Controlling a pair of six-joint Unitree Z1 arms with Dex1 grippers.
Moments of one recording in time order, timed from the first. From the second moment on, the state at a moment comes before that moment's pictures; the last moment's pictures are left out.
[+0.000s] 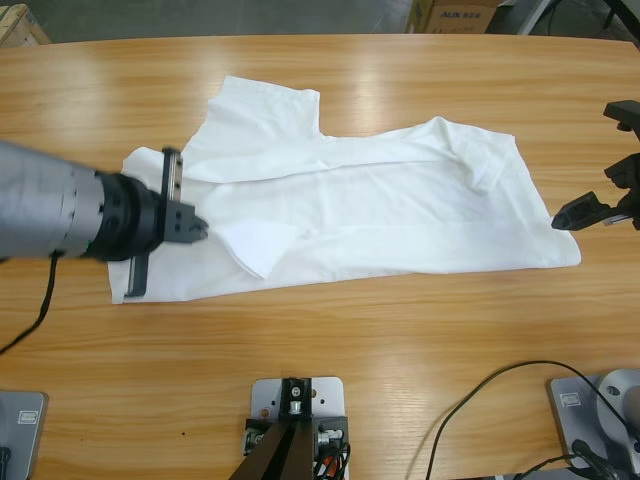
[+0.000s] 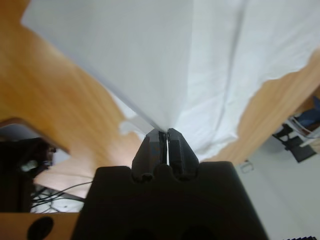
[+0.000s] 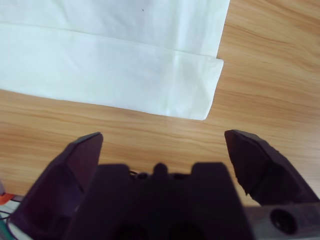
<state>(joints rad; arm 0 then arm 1) -0.96 1.60 -1.05 0.53 0.07 -2.48 0.29 1.46 -0.96 0.92 0.00 0.20</state>
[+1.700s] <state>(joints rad) -1.00 1.41 -0.93 0.65 0.06 -0.84 0.29 1.47 -0.96 0.92 0.00 0.20</state>
